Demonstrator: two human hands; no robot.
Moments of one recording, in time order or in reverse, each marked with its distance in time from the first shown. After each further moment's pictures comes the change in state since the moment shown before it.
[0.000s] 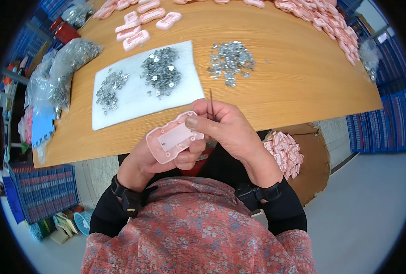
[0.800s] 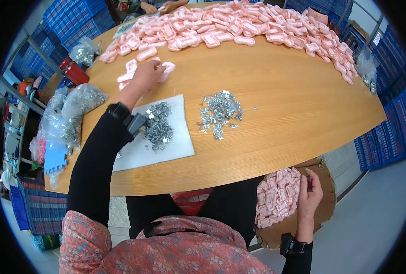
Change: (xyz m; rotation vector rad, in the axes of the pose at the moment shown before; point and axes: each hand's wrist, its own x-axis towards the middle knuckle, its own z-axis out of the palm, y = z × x) left_hand 0.118 0.288 -0.025 2.345 1.264 0.434; right_hand -0.153 0.054 -0.202 -0.836 1.088 -0.345
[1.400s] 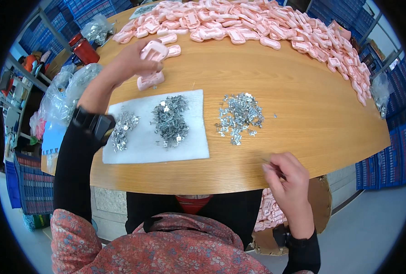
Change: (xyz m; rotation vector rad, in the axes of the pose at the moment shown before) left_hand -0.042 -0.009 -0.101 -0.433 -0.191 0.028; right_hand 0.049 -0.174 0.076 -0.020 -0.470 -0.460
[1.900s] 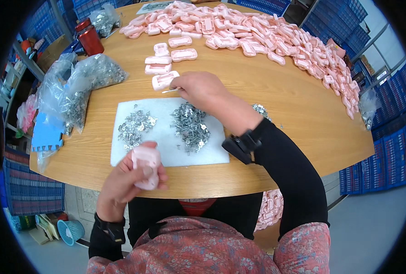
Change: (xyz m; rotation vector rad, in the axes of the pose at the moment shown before) left_hand -0.245 -0.019 0.044 -1.451 -0.148 -0.417; right_hand 0.221 -0.075 0.192 -0.215 -0.423 -0.557
